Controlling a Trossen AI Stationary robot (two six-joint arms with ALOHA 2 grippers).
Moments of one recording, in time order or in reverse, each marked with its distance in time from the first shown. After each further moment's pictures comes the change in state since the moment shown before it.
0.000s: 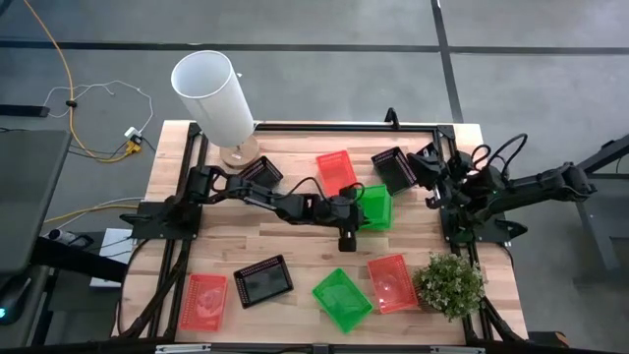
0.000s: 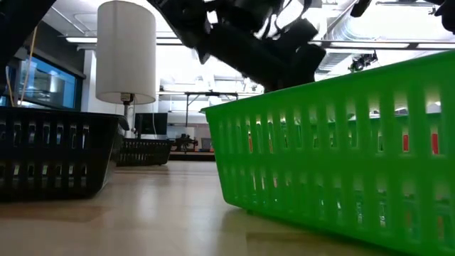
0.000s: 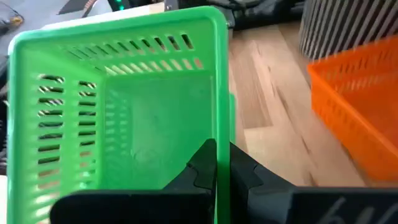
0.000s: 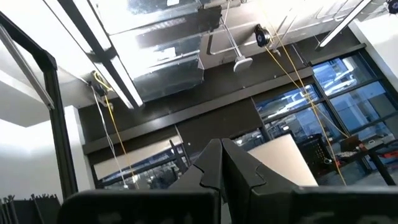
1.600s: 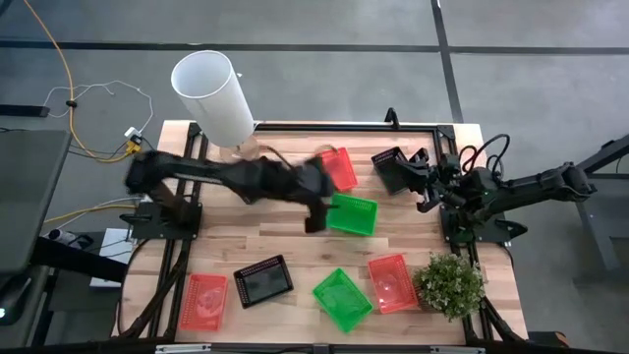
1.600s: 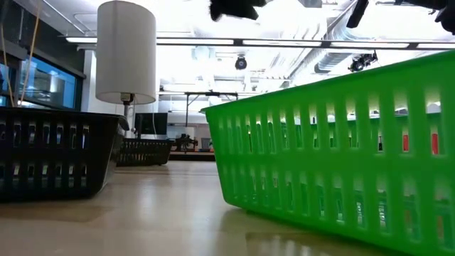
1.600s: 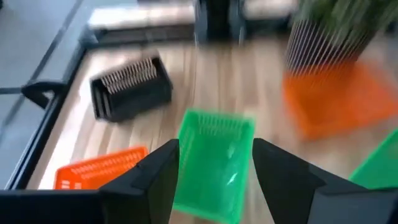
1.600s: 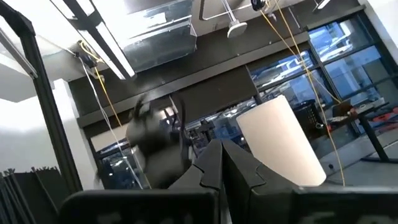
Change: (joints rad) left arm 0.004 -0.495 0.097 -0.721 -0.016 -0.163; right arm 0.000 0.012 0.000 -0.141 -0.002 0.075
